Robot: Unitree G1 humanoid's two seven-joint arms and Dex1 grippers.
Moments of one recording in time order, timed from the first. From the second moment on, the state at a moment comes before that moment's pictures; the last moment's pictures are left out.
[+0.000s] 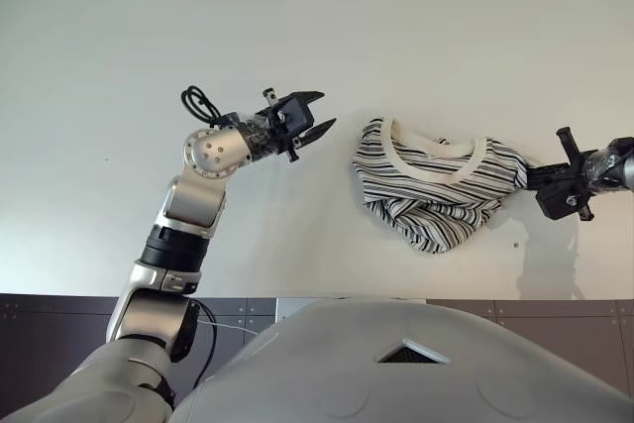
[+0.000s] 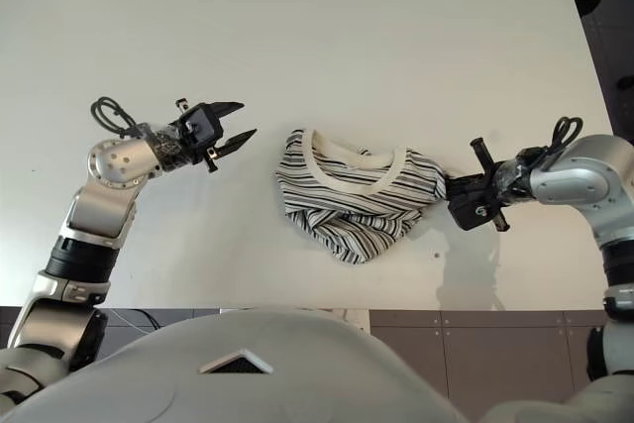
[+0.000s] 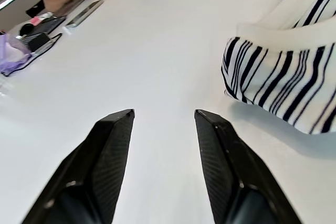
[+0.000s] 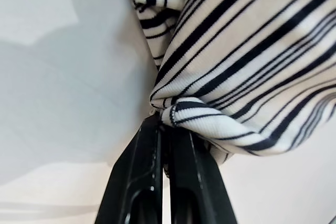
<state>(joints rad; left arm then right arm) -0.20 0.46 -0.27 0.07 0.01 0.05 -0.81 -0.21 -1.06 0.26 0.41 -0.51 -0.96 1.03</state>
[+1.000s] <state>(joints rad) -0.47 0.32 -0.32 0.55 -0.17 0.30 -1.27 -0.41 -1.02 0.47 0.57 -0.58 -1.01 0.84</state>
